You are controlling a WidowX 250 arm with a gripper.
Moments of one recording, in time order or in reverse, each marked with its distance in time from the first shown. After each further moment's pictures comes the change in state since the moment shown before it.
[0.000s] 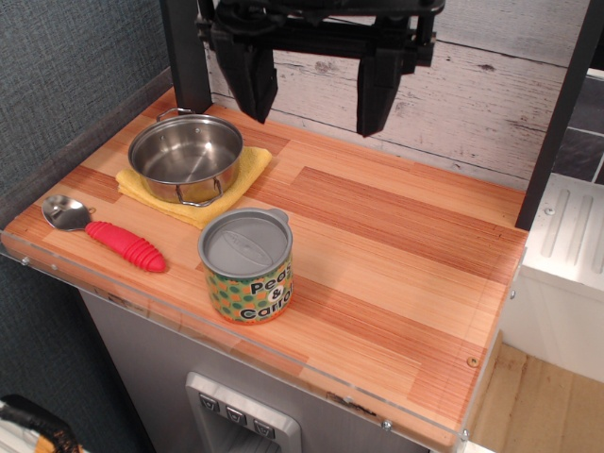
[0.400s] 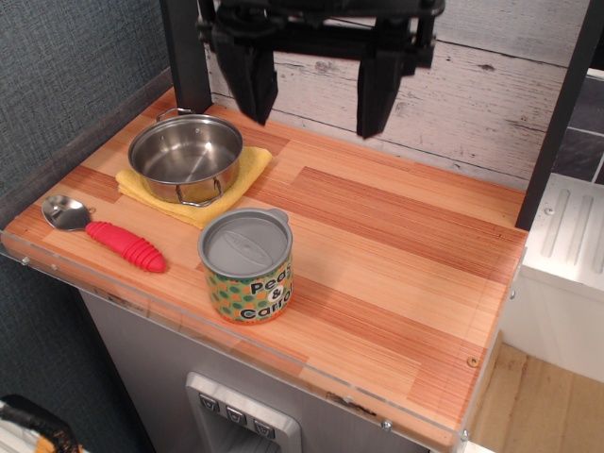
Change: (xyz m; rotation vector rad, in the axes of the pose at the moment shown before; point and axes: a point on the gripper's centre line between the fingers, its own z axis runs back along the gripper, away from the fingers) arm -0.002 -0.001 -0.003 -0.003 0.016 0.012
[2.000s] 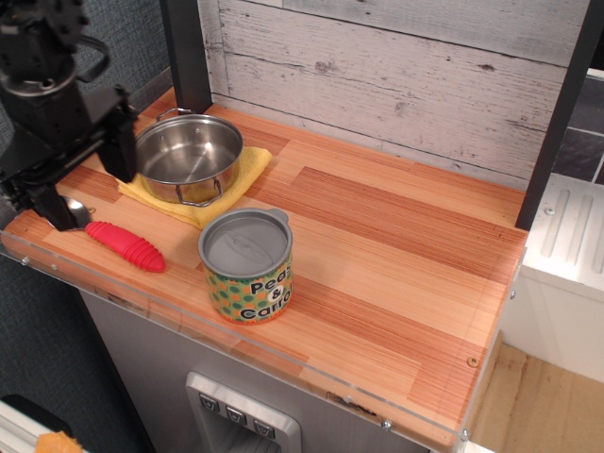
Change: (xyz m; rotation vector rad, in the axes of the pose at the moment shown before) arm 0.000 0.187 -0.111 0.172 -0.064 1.173
